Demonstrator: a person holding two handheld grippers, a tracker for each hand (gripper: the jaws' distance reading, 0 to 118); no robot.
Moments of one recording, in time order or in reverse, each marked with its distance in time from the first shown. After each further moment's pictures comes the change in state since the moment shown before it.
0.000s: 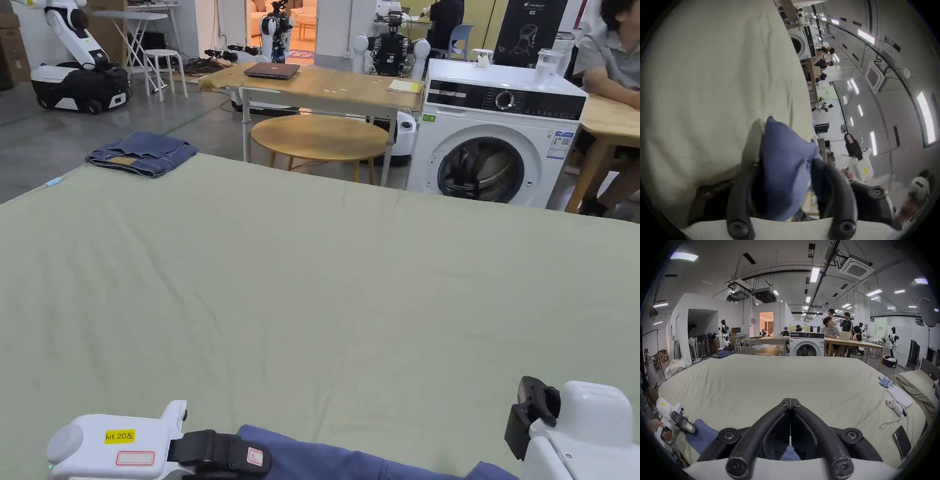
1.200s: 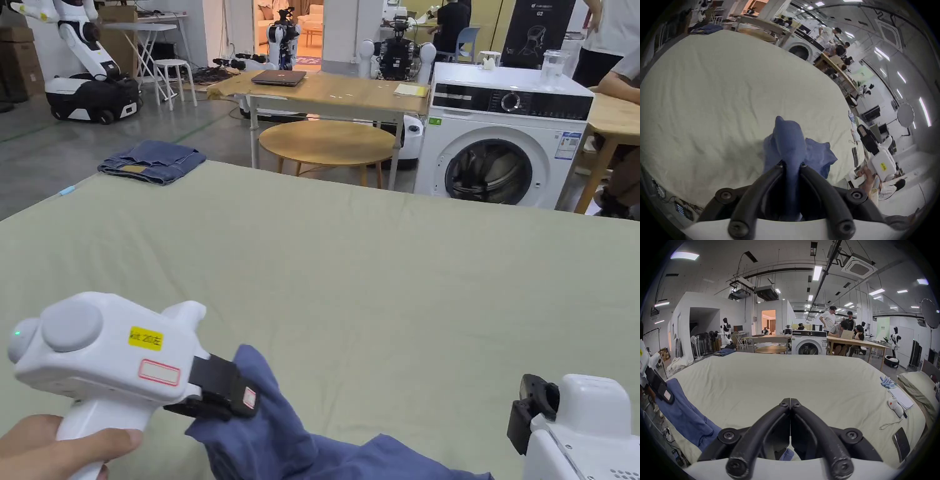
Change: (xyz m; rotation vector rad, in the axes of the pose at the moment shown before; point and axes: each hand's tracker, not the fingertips) left arm 0.237 -0.019 0.012 0.044 0.561 -0.324; right arm 0.004 0.002 -0.001 -0.019 0.021 0.011
